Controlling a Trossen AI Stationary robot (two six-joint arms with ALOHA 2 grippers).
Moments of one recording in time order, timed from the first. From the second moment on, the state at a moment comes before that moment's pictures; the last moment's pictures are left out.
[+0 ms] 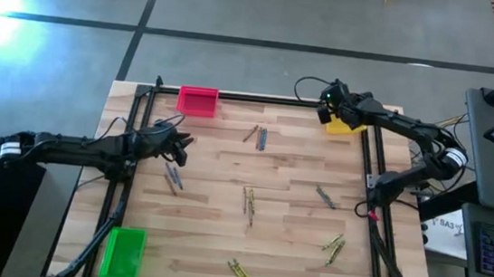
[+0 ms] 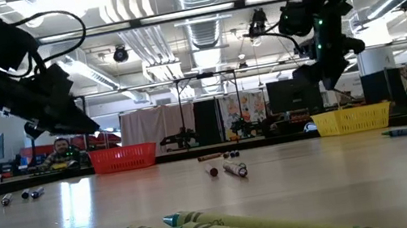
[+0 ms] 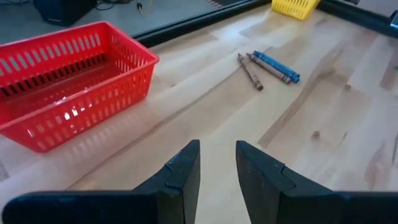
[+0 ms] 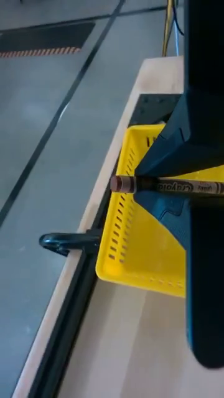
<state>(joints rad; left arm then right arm) 0.28 0.71 0.13 0.10 -0.35 -0.33 -0.81 1.44 0.93 -0.55 0.60 0.22</state>
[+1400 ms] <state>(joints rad) 0.29 1.50 0.69 0.27 -0.35 -0.18 -0.08 1.41 0.87 -0.47 0.37 0.46</state>
